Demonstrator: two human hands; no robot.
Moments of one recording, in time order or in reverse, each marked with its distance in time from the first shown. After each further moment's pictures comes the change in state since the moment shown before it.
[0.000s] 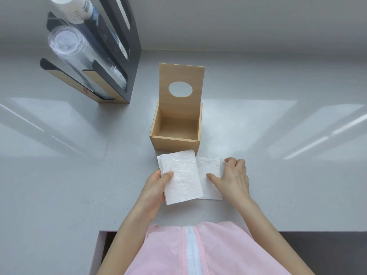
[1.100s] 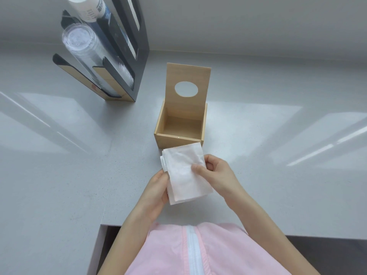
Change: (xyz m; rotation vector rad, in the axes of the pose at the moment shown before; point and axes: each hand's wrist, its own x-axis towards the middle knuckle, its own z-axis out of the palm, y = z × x) left_hand -0.005 -0.005 0.001 -0.048 -0.078 0.050; right_hand -0.025 -0.036 -0.026 0.815 -0.405 -0.153
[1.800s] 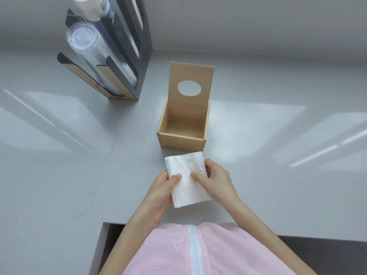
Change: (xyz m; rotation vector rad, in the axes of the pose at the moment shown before) left_hand -0.006 -0.003 0.003 0.048 0.044 -0.049; right_hand 0.007 0.017 0.012 -0.362 0.102 0.021
